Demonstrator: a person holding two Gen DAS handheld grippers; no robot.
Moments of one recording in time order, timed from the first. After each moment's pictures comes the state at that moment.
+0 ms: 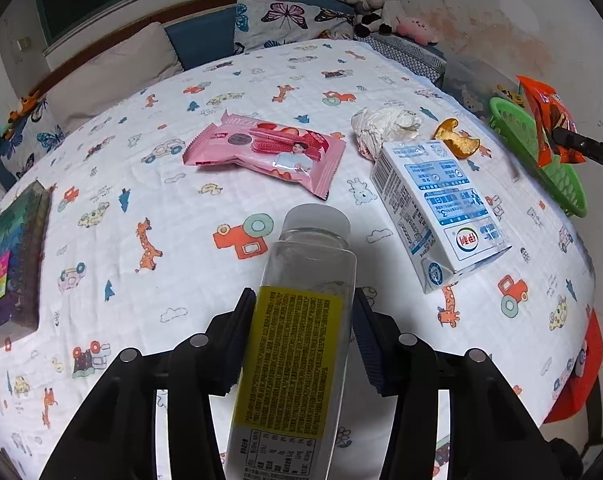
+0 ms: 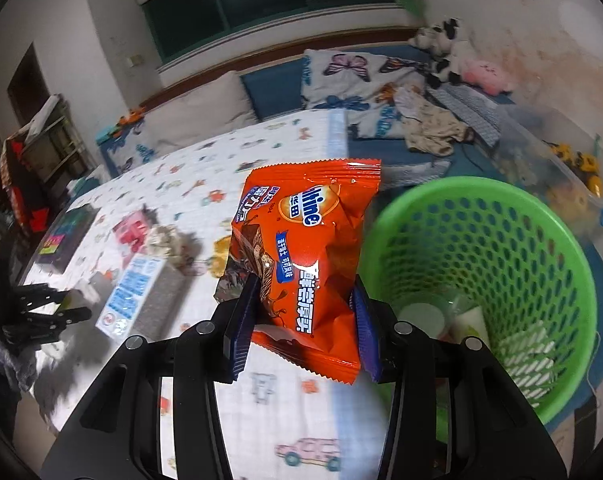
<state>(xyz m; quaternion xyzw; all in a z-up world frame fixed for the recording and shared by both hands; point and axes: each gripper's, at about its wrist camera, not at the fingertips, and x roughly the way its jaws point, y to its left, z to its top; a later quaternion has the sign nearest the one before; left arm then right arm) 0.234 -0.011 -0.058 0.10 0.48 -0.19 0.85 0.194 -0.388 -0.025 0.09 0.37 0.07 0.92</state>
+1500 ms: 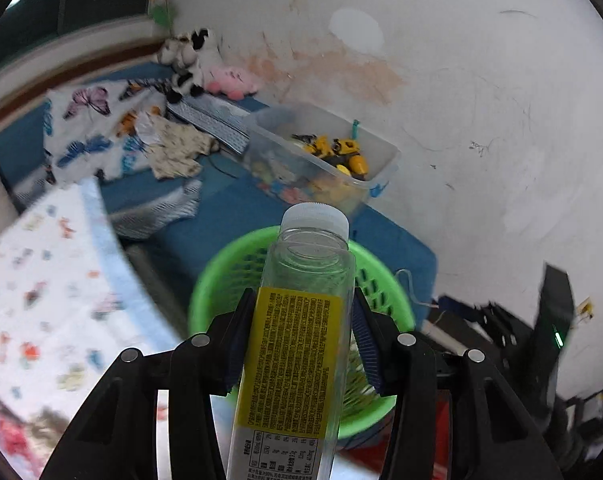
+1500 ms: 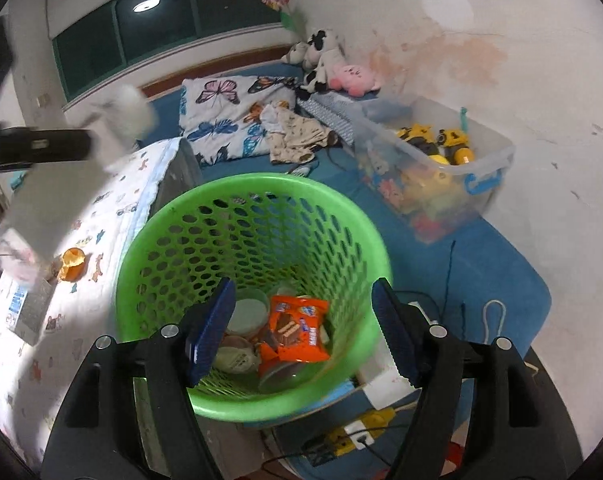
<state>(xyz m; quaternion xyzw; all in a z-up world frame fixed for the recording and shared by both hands) 0.277 -0.396 0.043 0.07 0.41 -0.43 0.80 0.119 -0.553 -0.040 0.09 0.34 -0.11 0.93</state>
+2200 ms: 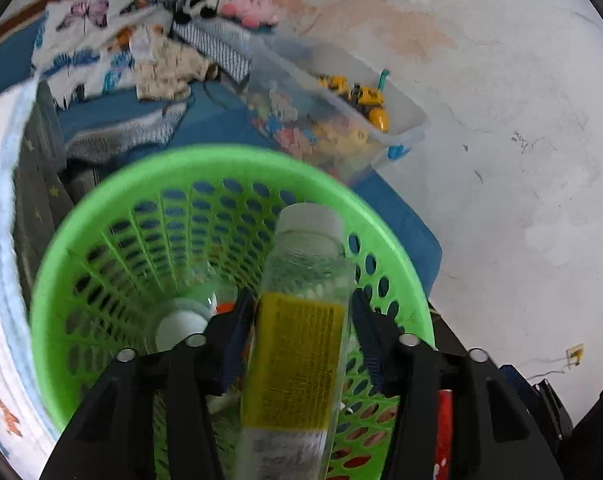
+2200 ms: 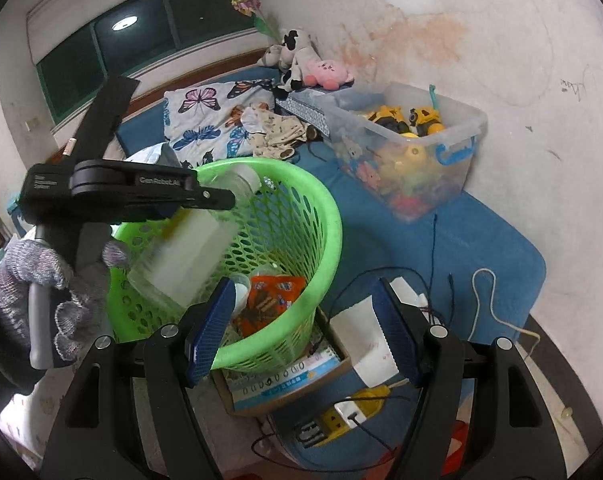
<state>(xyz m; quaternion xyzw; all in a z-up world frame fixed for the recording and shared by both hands) 0.299 -0.482 -0.074 0.02 0.52 -0.39 0.76 0.071 -0.571 -0.059 0.14 0.34 -0.13 0.92</state>
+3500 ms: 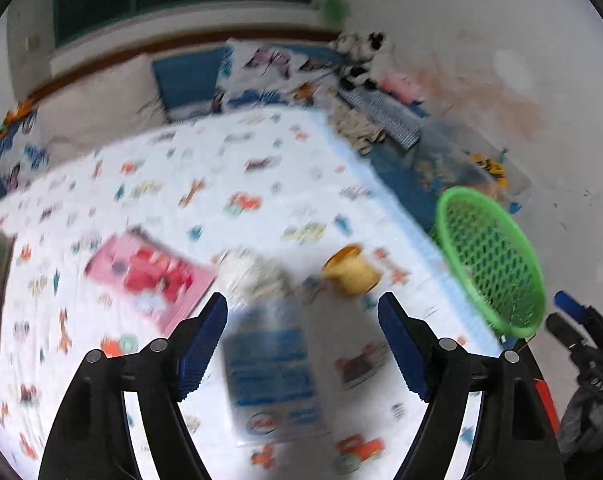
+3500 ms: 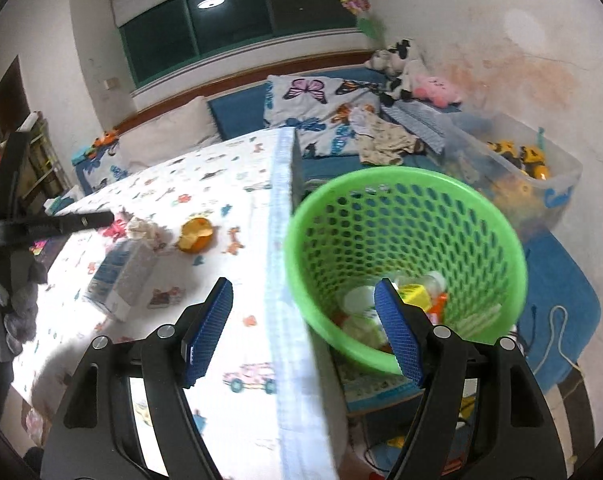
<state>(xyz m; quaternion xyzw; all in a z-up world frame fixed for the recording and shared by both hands) 0.263 -0.135 -0.007 0.02 0.44 -0.19 0.88 0.113 -0.416 -0.022 0.09 0.33 0.01 0.94</state>
